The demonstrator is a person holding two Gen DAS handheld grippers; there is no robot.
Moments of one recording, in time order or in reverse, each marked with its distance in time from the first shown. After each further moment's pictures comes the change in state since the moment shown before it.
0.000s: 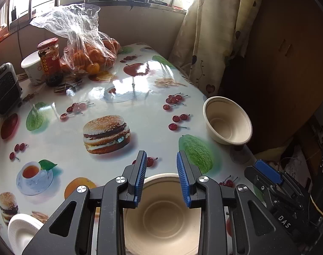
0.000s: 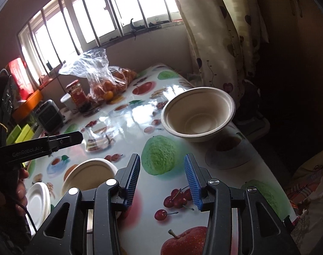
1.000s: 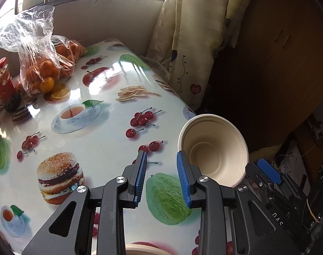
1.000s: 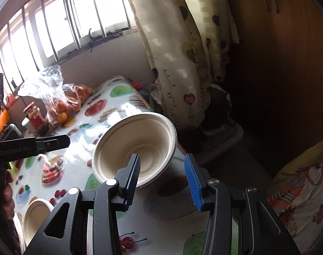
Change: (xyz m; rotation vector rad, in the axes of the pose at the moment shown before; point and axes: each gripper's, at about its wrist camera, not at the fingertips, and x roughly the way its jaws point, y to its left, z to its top) left arm 0.085 -0.048 0.064 0.060 0.076 -0.077; right arm 0.038 -0.074 0.046 0.078 -0.037 -0.181
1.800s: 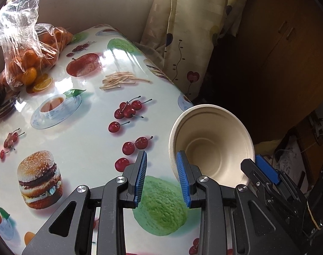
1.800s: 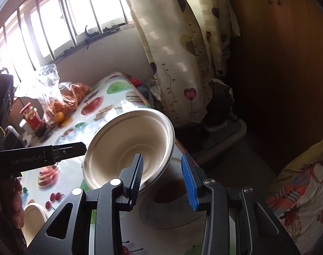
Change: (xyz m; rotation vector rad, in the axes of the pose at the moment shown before) left arm 0.041 -0.011 0.004 -0.010 0.080 -0.020; right arm 0.021 -0.005 0.002 0.020 0.029 0.015
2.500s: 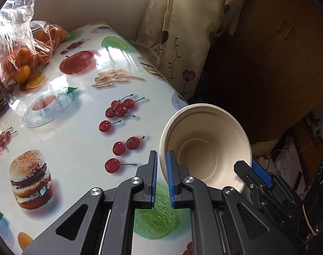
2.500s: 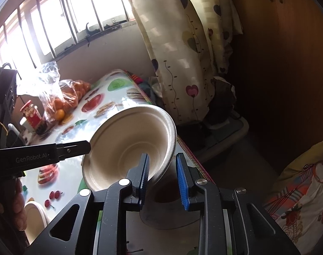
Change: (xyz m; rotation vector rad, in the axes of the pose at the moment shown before) left arm 0.008 -0.004 0.000 -0.008 0.005 -0.027; right arm 0.005 0.002 -0.002 -0.006 0.013 0.009
